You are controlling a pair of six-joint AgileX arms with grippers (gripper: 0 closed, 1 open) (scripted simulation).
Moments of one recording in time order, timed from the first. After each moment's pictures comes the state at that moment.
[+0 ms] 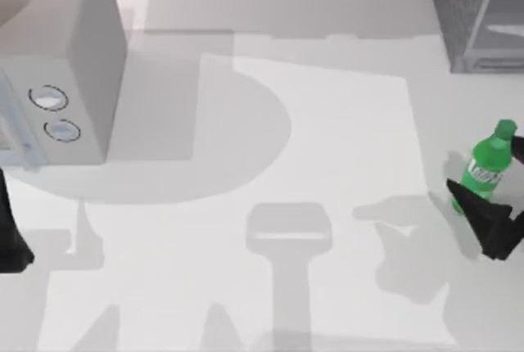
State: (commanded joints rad) left arm 0.00 0.00 0.00 0.00 0.00 0.00; right arm -0.13 2.19 0.34 1.70 -0.88 -0.10
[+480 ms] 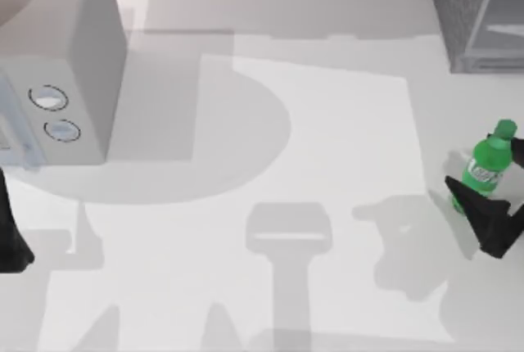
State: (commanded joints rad) left arm 0.00 0.00 0.00 0.00 0.00 0.00; right arm -0.12 2.19 0.35 1.70 -0.86 -0.10
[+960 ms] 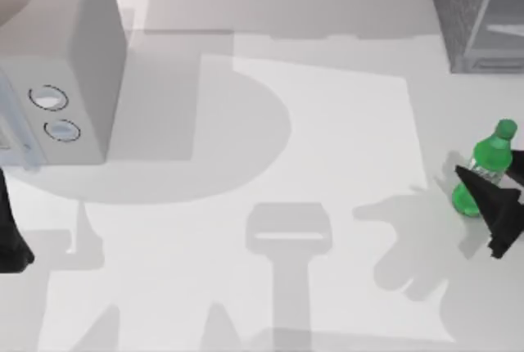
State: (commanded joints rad) left arm 0.00 0.00 0.00 0.00 0.00 0.00; right arm -0.12 2.19 0.35 1.70 -0.86 -0.10
